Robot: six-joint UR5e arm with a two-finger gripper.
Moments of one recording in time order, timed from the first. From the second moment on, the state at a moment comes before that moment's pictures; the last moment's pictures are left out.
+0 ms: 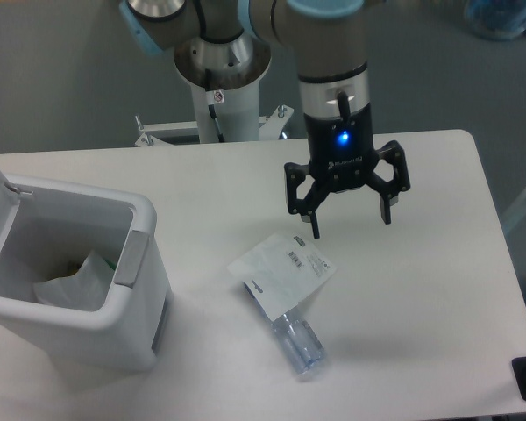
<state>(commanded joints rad) 2.53 -1.69 -1.74 -0.80 1.55 0.38</state>
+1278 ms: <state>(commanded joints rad) 2.37 -1.97 -1.69 -0.87 1.60 0.14</state>
